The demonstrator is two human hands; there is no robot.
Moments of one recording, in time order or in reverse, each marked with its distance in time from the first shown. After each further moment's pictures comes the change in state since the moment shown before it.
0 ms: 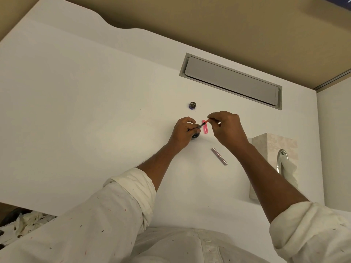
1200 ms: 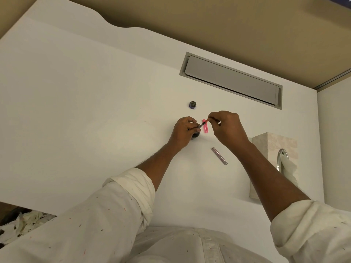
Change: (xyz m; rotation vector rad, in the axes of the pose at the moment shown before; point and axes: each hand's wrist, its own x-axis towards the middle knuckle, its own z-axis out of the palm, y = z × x) left_hand 0.000 0.000 0.000 -0.014 0.006 0.018; right_hand 0.002 0.000 -0.003 -0.057 -0.059 -0.042
